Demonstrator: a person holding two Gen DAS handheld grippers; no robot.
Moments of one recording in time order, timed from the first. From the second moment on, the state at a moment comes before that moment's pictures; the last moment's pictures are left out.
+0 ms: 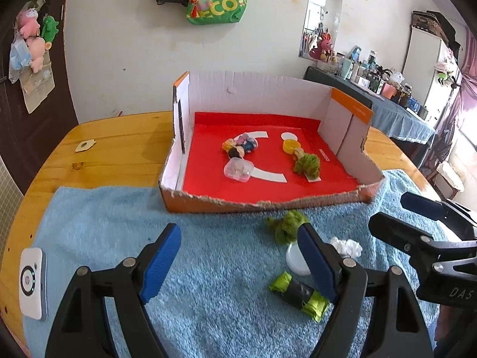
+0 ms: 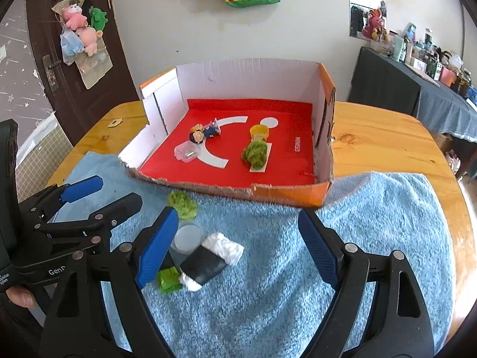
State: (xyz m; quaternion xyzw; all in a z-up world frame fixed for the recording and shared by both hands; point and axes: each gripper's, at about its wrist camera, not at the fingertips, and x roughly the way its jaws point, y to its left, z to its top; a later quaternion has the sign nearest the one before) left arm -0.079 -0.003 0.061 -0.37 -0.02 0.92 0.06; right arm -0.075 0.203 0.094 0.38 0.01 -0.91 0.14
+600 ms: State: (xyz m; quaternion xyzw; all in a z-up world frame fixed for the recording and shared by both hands) left arm -0.048 -0.004 0.040 -0.38 -0.02 0.92 0.06; right arm -0.048 0.203 0.062 0.41 0.02 -0.90 0.14
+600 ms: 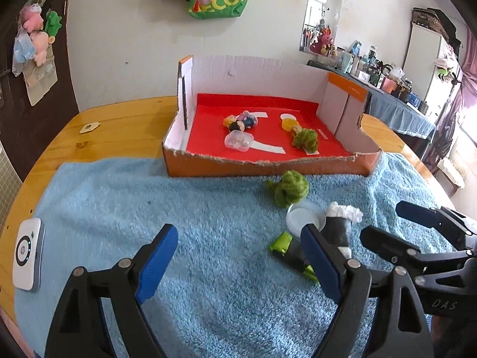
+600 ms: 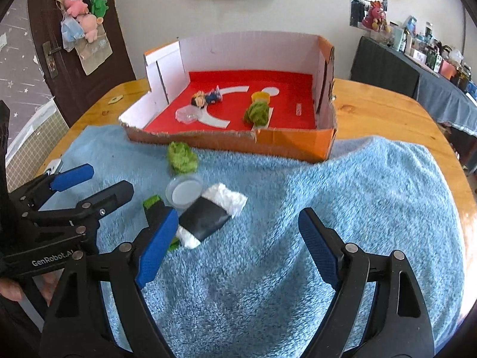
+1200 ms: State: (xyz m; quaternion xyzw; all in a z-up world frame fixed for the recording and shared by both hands) left arm -0.062 -0.015 0.038 -0.39 -0.03 0.92 0.04; right arm -0.066 0.189 0.038 0.43 0.03 -0.89 0.15
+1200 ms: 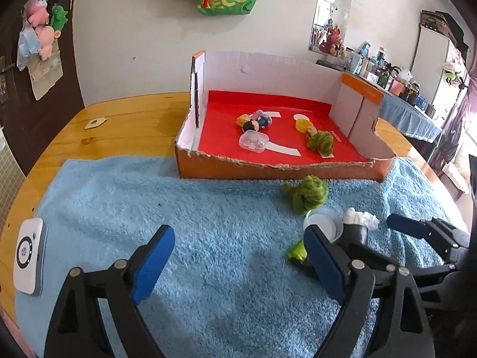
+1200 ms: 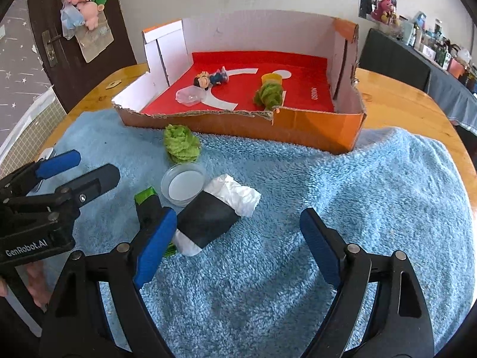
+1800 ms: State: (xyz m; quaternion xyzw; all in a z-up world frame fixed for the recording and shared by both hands) left arm -0.110 0.034 0.027 -0.41 -0.02 0.91 0.09; right arm -0.076 0.205 0.039 0.43 0.05 -0.89 0.12
